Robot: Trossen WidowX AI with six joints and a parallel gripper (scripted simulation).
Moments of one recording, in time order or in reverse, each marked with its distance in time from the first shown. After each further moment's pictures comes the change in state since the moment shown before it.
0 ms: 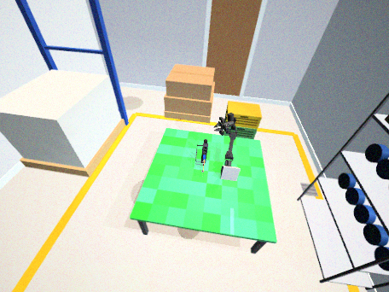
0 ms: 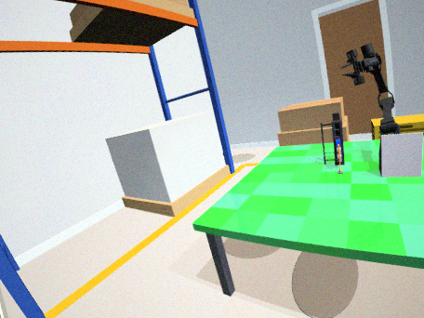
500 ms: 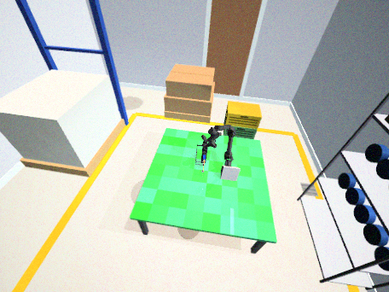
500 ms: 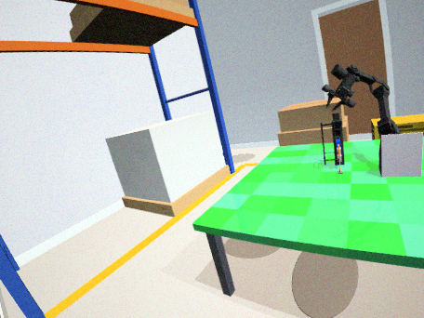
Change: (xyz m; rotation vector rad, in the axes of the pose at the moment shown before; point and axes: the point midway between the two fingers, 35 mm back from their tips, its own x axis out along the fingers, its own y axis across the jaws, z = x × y) arm 0.130 0.152 -0.002 0.142 0.220 0.696
